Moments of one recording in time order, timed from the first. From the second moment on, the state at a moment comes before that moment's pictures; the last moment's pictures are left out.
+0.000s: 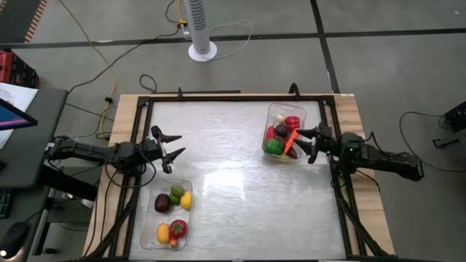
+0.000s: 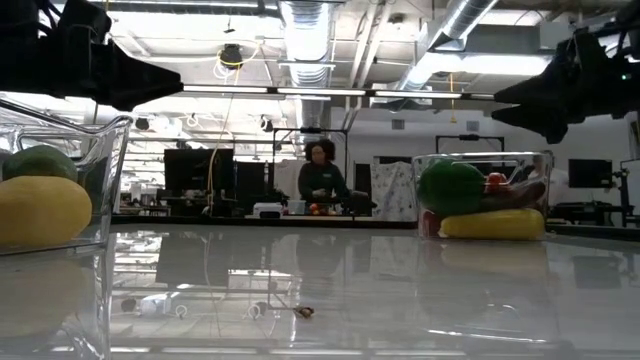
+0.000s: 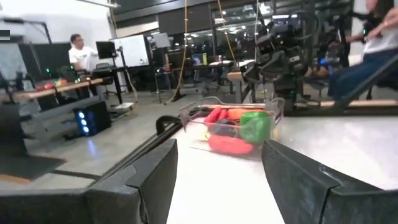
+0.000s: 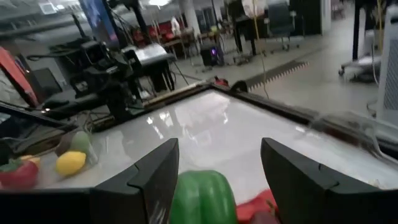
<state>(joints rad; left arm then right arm) -0.12 0.27 0.01 0.36 -0.48 0.14 -0.17 0.00 0.08 -0.10 0.24 0.25</state>
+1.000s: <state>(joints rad) -0.07 0.27 0.01 0.36 -0.48 0.19 -0.15 0.16 0.01 0.07 0.33 0.24</state>
